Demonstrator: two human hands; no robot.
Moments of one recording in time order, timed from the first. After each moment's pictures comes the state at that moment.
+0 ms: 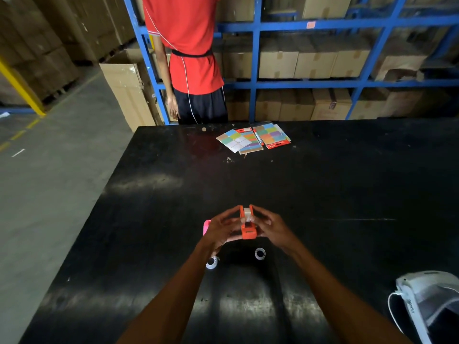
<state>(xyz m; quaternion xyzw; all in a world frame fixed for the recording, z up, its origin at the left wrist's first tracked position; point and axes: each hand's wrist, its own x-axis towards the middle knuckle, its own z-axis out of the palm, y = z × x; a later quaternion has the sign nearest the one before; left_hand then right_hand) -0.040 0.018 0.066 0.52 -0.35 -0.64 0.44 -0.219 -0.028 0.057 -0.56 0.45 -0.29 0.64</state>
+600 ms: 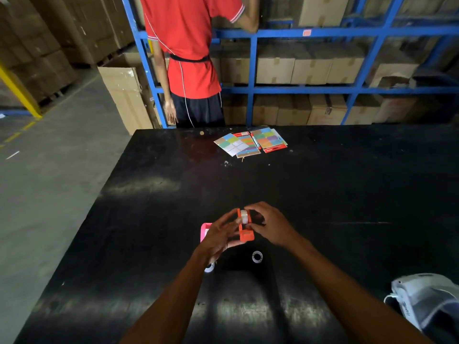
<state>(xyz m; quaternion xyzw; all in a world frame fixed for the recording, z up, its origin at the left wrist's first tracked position) -0.047 0.028 0.076 0.49 -0.31 -0.68 0.45 -0.230 -0.044 0.073 -0.83 0.43 -0.20 0.31</state>
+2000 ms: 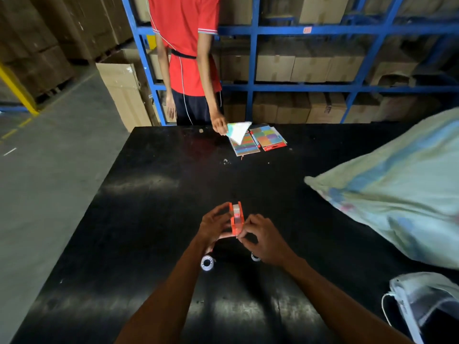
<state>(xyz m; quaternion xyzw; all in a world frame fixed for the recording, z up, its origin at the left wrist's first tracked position) -0.032 0.008 0.067 0.56 -0.30 -0.61 0.48 -0.217 0.004 0.074 -0.88 0.37 -0.24 0.20</state>
